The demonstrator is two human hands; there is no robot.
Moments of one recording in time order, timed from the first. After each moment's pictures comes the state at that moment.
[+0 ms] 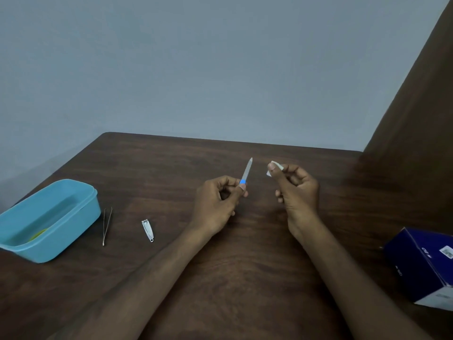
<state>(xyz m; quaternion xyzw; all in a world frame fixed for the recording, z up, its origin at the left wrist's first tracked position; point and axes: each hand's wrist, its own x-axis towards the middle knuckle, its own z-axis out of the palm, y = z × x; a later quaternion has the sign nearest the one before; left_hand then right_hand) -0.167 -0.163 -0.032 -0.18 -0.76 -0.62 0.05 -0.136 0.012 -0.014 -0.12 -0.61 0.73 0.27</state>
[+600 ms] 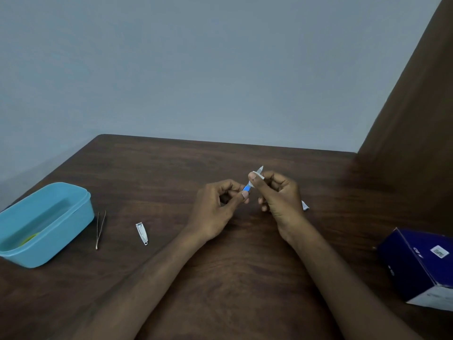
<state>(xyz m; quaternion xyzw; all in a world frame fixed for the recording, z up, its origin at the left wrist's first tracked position) -0.163 -0.165 -0.030 -0.27 -0.78 -0.57 0.05 -0.135 0.004 -0.019 -0.08 -0.67 0.71 0.20</state>
